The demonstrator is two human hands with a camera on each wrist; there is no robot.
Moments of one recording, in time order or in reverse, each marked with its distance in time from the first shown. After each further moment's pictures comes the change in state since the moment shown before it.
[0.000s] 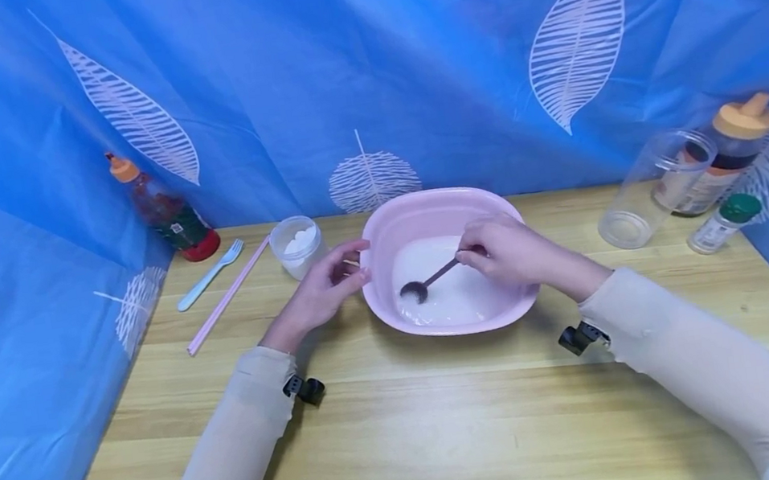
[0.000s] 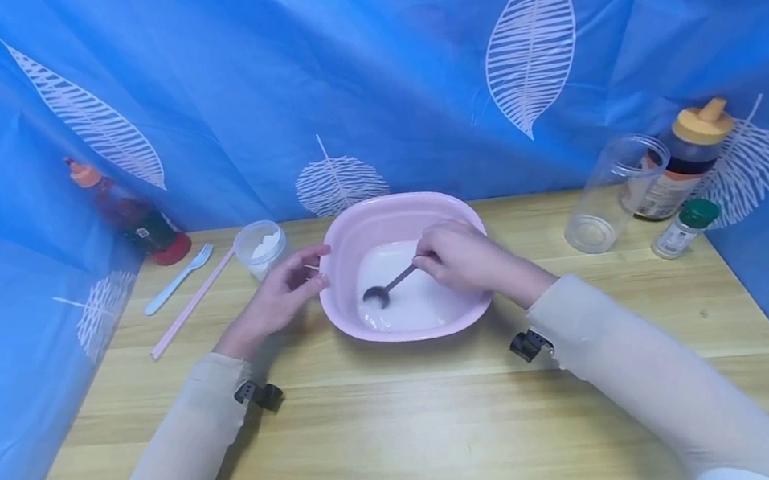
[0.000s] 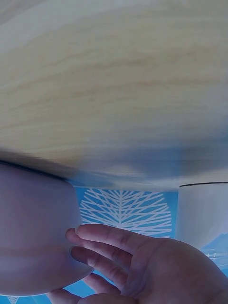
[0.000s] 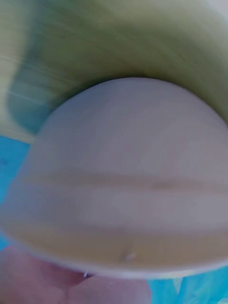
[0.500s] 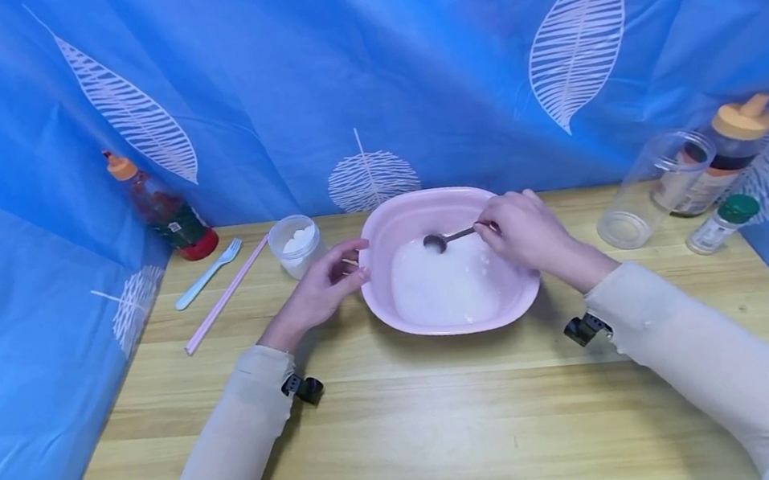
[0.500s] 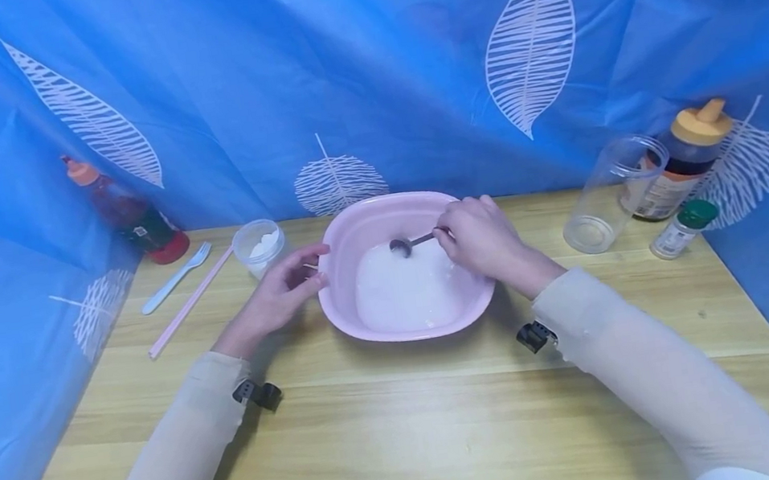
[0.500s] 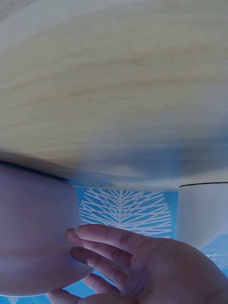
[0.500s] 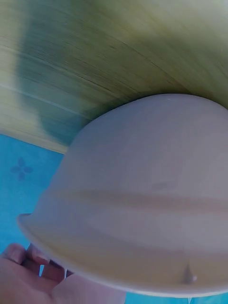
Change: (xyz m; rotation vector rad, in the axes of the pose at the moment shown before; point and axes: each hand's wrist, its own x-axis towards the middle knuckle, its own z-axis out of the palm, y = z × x) left_hand 0.002 -0.002 0.000 -0.023 -0.004 0.017; right_hand 0.001 0.014 -0.009 -0.194 0.124 0.179
